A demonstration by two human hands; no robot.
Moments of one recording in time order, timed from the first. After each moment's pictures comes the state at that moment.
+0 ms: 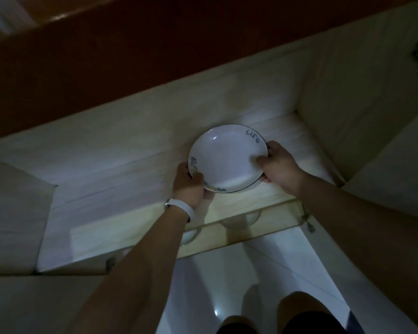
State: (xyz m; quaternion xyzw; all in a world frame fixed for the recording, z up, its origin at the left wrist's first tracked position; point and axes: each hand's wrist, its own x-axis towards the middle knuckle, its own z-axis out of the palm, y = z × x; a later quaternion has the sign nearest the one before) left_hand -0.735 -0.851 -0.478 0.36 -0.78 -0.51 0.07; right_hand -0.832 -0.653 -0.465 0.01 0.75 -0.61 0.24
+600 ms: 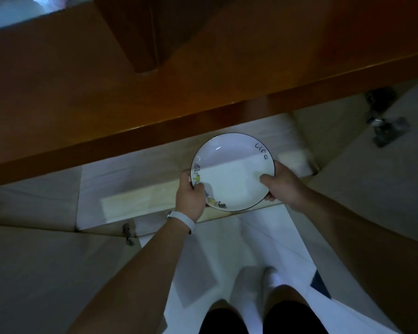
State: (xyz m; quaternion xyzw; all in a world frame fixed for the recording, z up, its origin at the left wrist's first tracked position) left_hand -0.640 -0.817 -0.397 0.37 -0.71 -0.60 0.06; right_hand -0.742 -0.616 -0.380 -0.03 0.80 -0.51 0.32
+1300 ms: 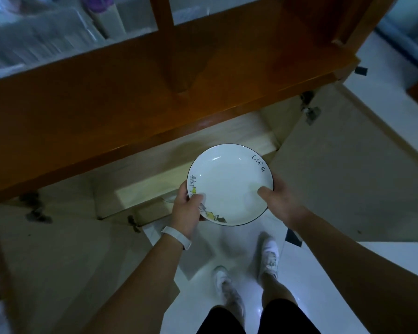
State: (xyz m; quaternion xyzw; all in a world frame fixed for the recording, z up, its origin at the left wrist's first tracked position) left_hand -0.502 -0.803 -0.240 0.34 -0.57 -0.75 -0.03; right_hand -0.565 -0.595 -0.234 0.08 0.78 -0.57 0.24
